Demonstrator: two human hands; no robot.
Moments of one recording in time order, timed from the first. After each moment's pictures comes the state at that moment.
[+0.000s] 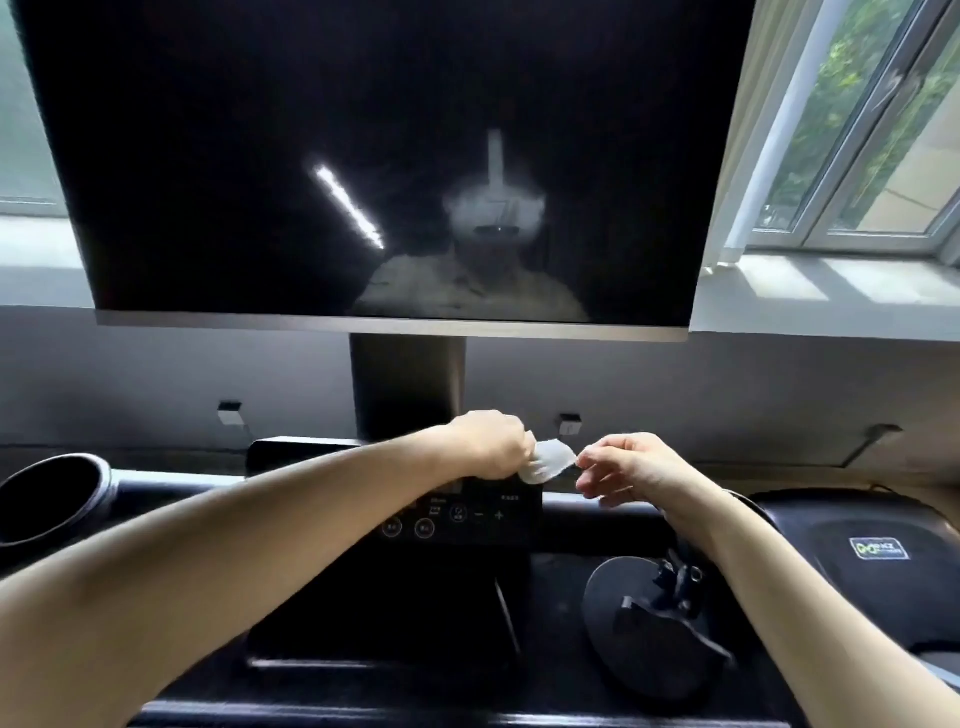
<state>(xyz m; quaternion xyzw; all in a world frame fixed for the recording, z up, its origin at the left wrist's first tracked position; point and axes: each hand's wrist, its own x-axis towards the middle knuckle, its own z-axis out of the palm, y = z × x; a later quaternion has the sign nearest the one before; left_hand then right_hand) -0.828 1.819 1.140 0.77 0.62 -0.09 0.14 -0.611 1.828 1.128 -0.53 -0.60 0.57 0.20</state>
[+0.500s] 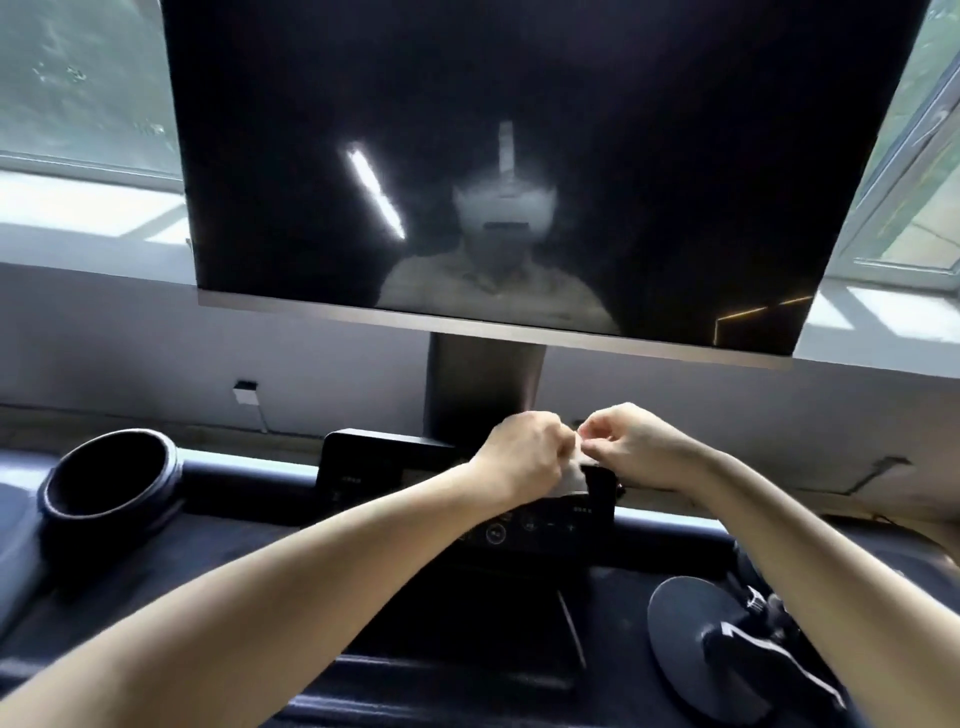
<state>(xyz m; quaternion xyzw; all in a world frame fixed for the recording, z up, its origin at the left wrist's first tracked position) -0.875 1.782 1.130 0.76 0.62 0.15 0.14 -0.710 1.837 1.168 -0.51 -0.82 0.26 0.03</state>
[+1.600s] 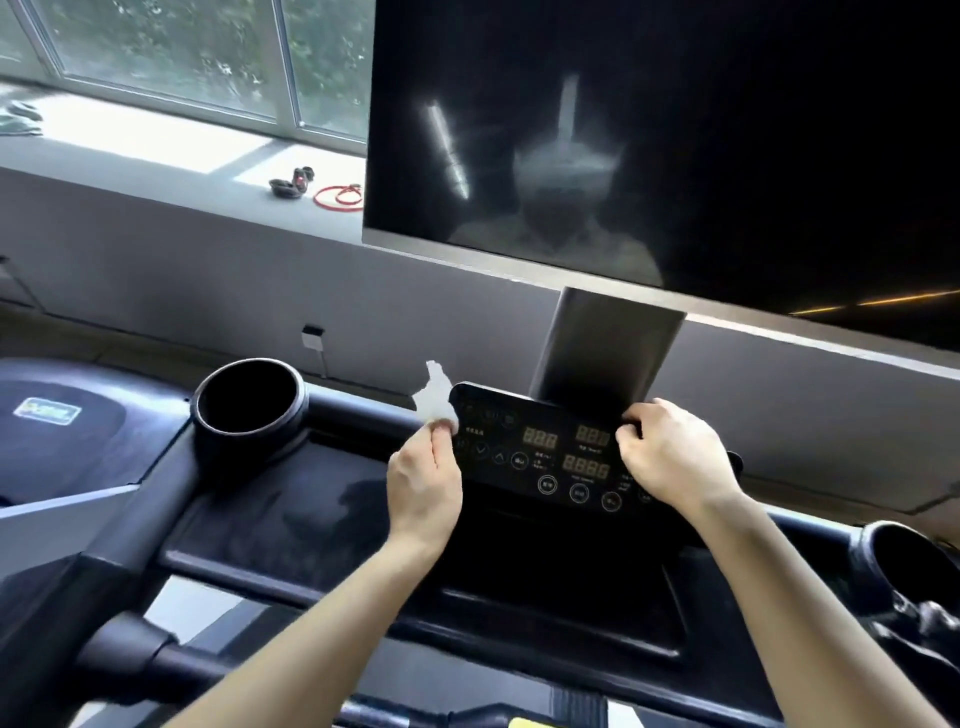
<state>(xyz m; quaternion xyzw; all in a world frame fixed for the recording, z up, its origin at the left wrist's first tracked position) -1.012 1.646 1.052 0.32 0.77 0.53 0.14 -0.811 1.764 1.137 -0.58 -0.81 0.07 0.05</state>
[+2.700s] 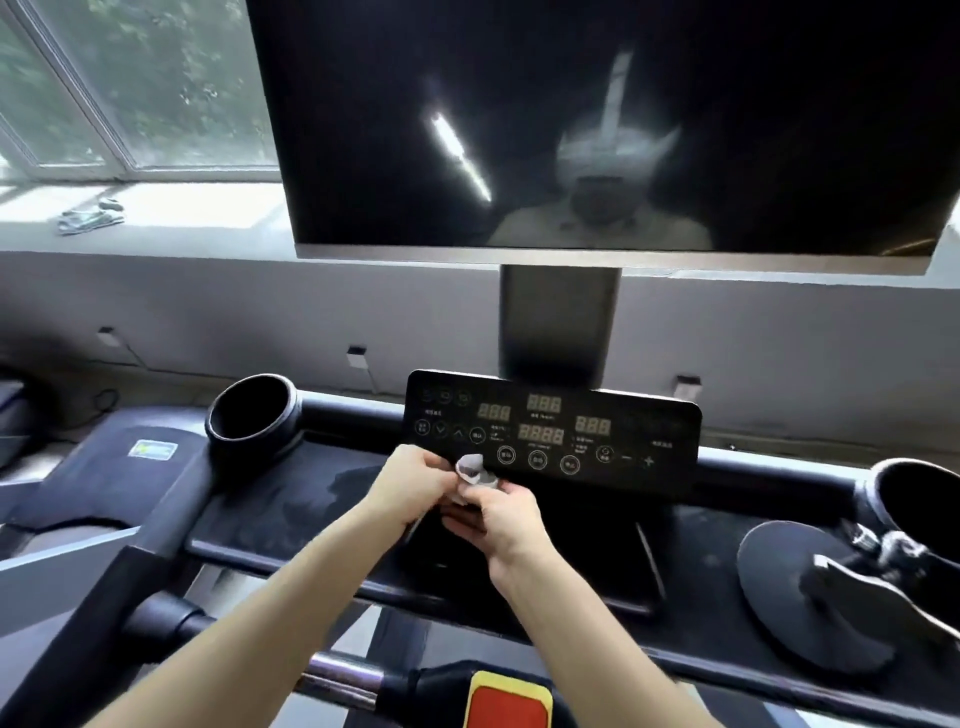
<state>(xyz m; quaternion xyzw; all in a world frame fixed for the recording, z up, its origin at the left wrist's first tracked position) -0.989 1.632 1.074 0.35 0.80 0.30 0.38 -0.865 1.656 1.052 -0.46 -0.28 0.80 0.26</state>
